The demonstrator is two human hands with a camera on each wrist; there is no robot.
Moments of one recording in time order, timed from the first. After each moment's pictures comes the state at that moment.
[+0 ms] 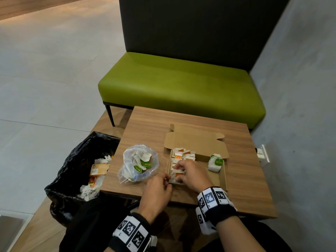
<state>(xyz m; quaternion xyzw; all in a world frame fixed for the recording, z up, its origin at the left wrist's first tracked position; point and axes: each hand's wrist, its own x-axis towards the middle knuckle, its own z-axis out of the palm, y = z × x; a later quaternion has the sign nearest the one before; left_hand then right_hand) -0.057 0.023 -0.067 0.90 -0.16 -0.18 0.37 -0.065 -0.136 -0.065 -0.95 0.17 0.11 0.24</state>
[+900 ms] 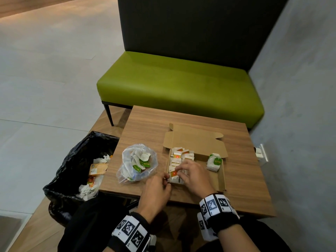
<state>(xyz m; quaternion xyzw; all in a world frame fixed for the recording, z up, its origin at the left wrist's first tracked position) -0.057 0.022 -0.071 0.90 -0.17 -0.18 0.37 -0.083 -0.139 -0.074 -0.95 0.14 0.01 0.27</state>
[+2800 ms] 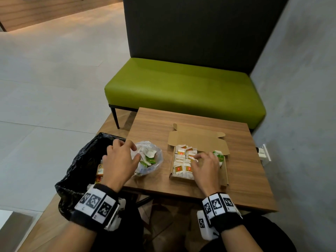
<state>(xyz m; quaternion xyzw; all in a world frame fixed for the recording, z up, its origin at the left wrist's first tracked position) 0.003 0.103 -0.002 0.98 -0.10 -0.02 0.19 -0.102 -0.123 -0.049 -0.90 0.30 -0.15 0.28</state>
